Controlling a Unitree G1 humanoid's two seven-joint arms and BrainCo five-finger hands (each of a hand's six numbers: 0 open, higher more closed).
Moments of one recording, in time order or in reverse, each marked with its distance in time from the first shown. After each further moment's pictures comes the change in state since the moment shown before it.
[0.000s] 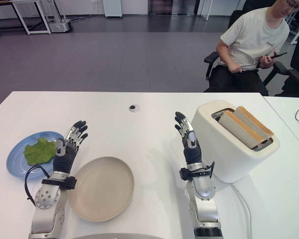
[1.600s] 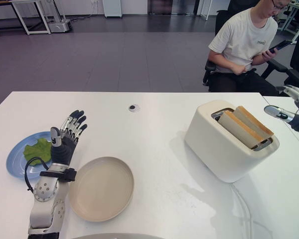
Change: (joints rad) left arm -0.051 -0.014 0.025 -0.121 -0.040 0.133 0.029; right arm 0.034 -0.845 -0.610 0.030 -0.383 0.214 0.242
